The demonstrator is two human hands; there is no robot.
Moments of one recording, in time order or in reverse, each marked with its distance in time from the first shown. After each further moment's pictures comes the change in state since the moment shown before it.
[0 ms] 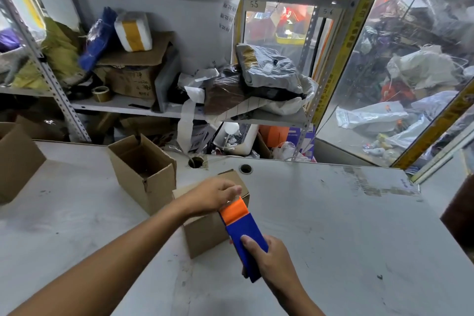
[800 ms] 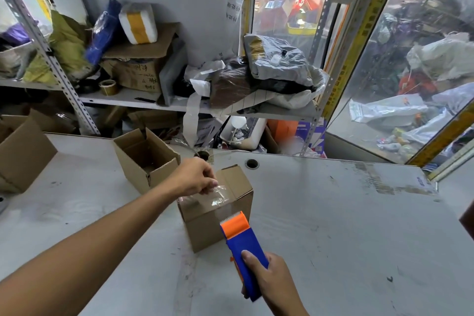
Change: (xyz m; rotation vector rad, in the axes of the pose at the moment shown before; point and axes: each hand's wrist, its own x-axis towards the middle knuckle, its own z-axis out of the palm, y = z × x) left_hand 0.014 -0.025 -0.033 0.061 0.159 -0.225; right_hand -0.002 0.029 0.003 0.016 -0.072 0.120
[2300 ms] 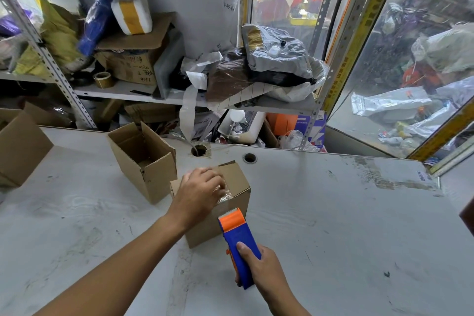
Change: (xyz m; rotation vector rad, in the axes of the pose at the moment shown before) left_hand -0.013 -0.037 0.079 0.420 0.390 0.423; right_hand 0.025 0.017 0.000 0.037 -0.001 0.103
